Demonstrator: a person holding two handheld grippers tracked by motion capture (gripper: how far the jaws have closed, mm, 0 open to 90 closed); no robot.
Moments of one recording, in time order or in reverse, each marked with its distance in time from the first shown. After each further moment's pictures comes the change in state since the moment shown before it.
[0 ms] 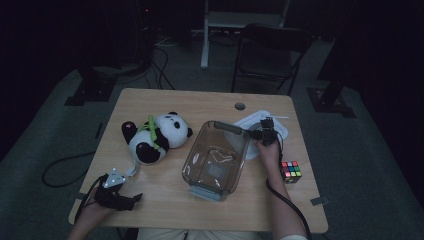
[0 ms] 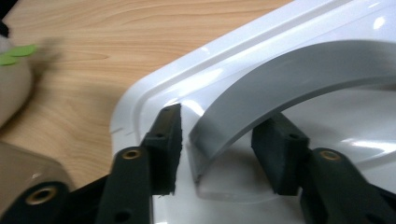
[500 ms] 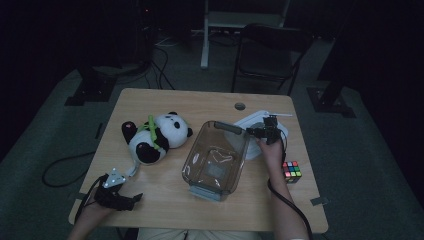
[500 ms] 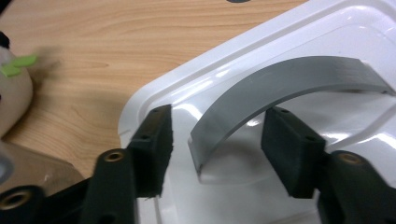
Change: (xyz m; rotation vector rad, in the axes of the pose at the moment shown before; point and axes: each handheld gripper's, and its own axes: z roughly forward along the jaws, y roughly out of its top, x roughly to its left) left arm 0.000 0.000 0.000 0.000 0.000 0.000; right arm 0.010 0.007 -0.021 -0.001 -0.058 0.017
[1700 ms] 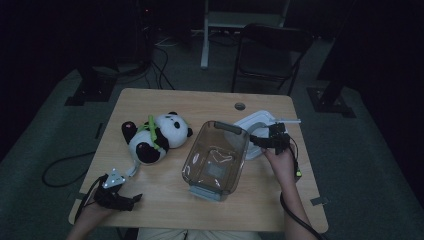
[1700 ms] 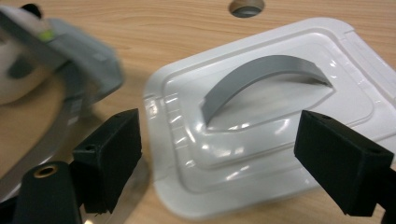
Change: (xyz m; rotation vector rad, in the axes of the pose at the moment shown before) left arm 0.000 -0.001 -0.001 -0.001 -0.005 0.005; right arm 0.030 -0.022 -0.070 -0.052 -0.072 -0.173
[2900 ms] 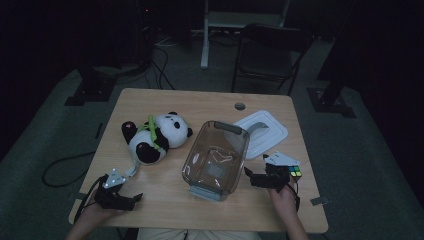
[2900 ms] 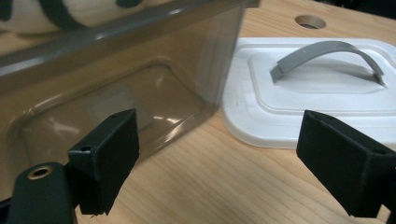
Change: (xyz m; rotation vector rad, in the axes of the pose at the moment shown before) left arm -0.002 0.000 0.001 -0.001 0.017 -0.017; right arm 0.043 -0.093 -0.041 -0.150 0.093 -0.308
